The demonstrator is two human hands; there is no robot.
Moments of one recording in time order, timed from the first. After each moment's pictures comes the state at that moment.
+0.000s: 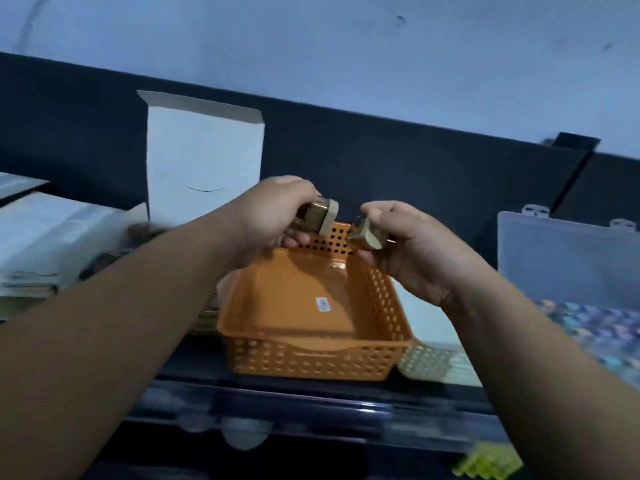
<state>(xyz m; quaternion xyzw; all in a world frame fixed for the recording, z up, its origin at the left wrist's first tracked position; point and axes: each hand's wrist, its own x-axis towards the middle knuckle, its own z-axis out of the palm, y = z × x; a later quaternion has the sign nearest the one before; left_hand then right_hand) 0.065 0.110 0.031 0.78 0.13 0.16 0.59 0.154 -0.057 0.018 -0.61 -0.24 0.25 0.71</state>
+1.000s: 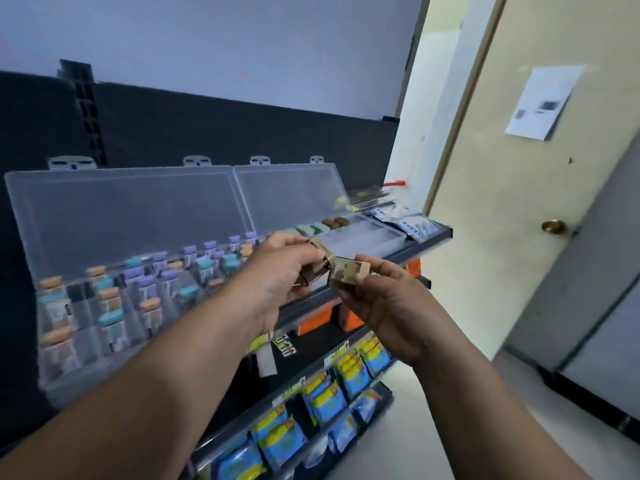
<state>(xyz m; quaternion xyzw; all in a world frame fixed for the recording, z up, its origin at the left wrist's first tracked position) 0.235 -0.463 -0.017 0.66 -0.04 -0.09 0.75 0.197 -0.612 -0.038 -0.52 0.05 -0.04 0.85</state>
